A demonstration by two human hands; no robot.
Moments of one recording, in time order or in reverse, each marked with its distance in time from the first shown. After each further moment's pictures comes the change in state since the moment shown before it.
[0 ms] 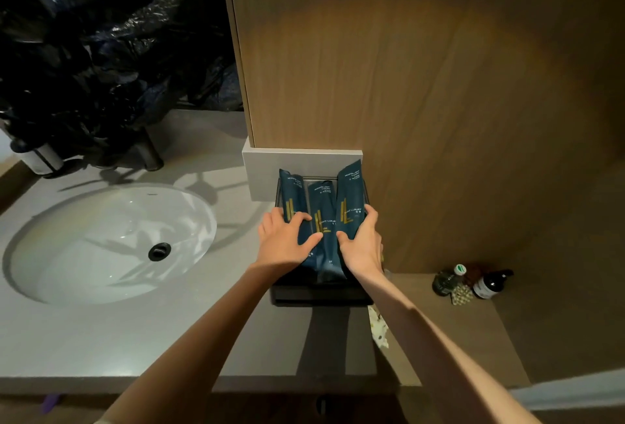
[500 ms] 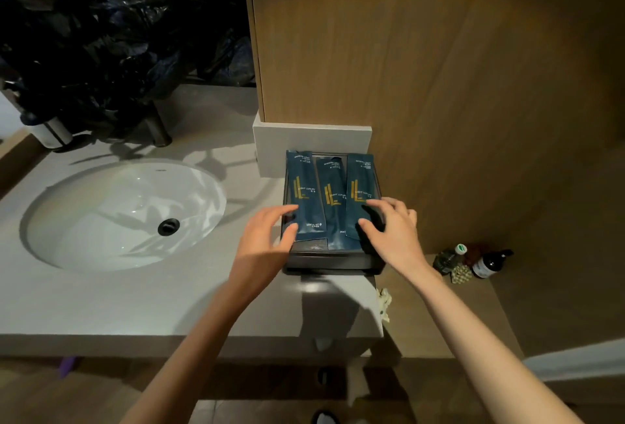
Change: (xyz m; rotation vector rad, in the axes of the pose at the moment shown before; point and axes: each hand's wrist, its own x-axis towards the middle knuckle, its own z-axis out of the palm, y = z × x) left_hand -0.087 -0.018 -0.047 -0.561 0.121 -0.038; right_hand -0.030 0.020 -0.045 -0.327 -0.076 -0.289
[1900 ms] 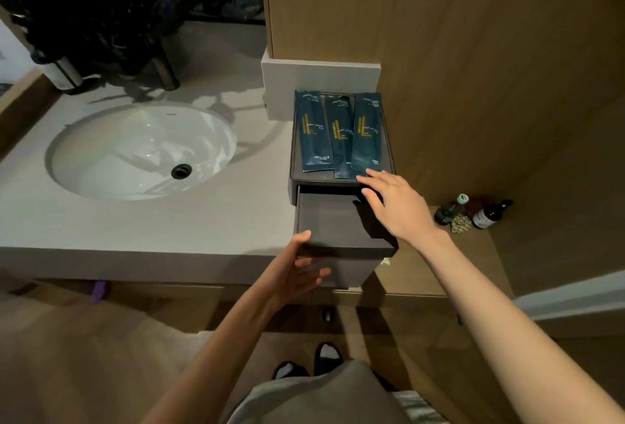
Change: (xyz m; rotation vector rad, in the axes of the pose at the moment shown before) left_hand -0.121 -0.030 0.042 -0.935 -0.445 -0.981; right_hand -0.054 0.030 0.017 -0.263 -0.161 -0.241
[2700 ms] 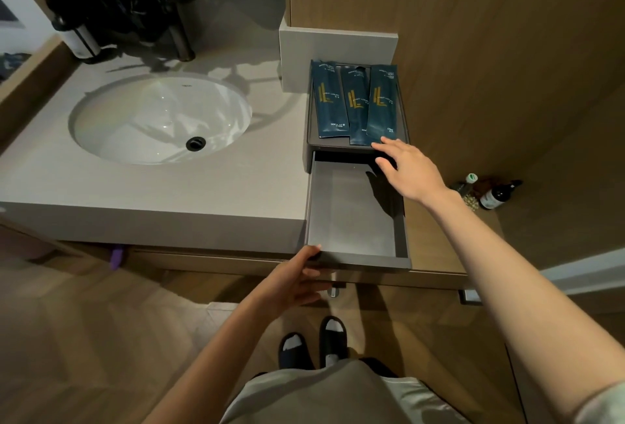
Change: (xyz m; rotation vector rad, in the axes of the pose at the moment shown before) left_hand -0.048 -0.057 -0.025 0.163 0.027 -0.074; right_hand -0.002 -0.006 0.001 -0.036 -0.042 0.017
